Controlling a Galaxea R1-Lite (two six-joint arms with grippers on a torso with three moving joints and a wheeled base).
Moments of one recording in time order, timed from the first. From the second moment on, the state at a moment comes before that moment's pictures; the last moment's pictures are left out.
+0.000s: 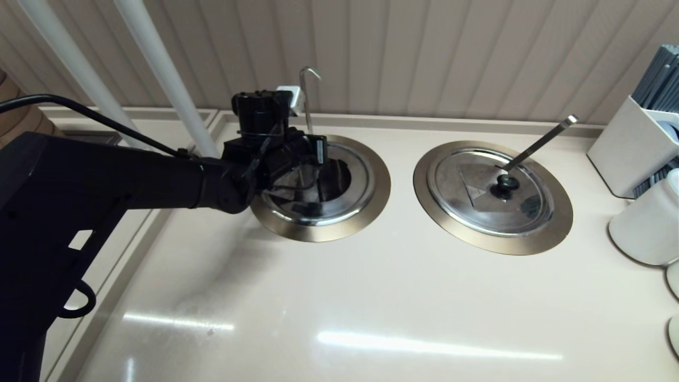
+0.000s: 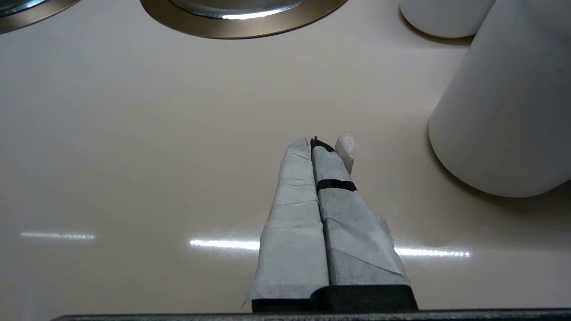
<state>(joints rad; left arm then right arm) -0.47 2.14 -1.67 -0.45 0.11 -0.01 0.00 0.00 0.00 -0.01 -0.02 0.03</state>
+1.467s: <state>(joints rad) -0.48 2.16 -1.66 -0.45 0.08 -0.03 0.00 0.00 0.00 -0.01 -0.02 0.03</state>
